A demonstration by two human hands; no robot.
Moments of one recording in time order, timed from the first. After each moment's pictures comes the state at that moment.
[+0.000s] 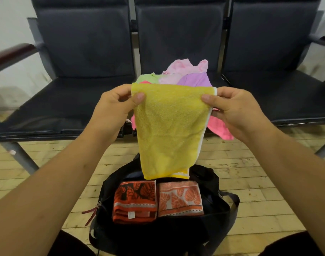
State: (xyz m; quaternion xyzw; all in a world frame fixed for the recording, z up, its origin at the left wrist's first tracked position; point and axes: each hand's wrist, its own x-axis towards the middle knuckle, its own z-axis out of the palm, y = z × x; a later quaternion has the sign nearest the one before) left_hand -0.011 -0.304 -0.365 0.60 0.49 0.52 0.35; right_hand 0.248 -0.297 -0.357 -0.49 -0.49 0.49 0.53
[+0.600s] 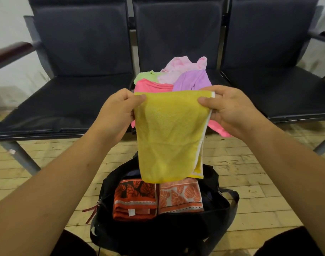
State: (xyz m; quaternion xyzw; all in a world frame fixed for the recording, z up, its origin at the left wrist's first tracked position) left_hand -0.005 -0.304 -0.371 0.52 0.53 0.50 0.45; right_hand 0.256 -0.281 -0.374 -0.50 -0.53 0.50 0.47
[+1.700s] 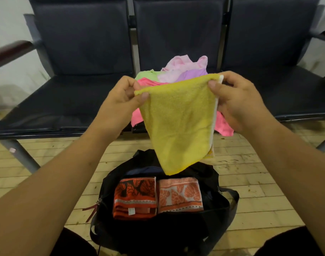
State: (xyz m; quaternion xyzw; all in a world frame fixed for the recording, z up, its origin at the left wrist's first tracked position) left_hand -0.006 -0.303 -0.369 0.64 0.44 0.50 0.39; right_hand 0.250 -0.297 -0.355 -0.43 -0.53 0.47 0.56
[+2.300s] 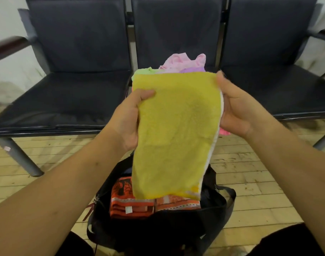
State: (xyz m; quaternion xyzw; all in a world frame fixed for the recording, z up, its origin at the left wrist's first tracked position) left_hand 0.040 -0.325 -0.366 0.30 0.38 0.53 0.70; right_hand 0.254 -0.298 -0.357 -0.33 -0.38 0.72 0.48
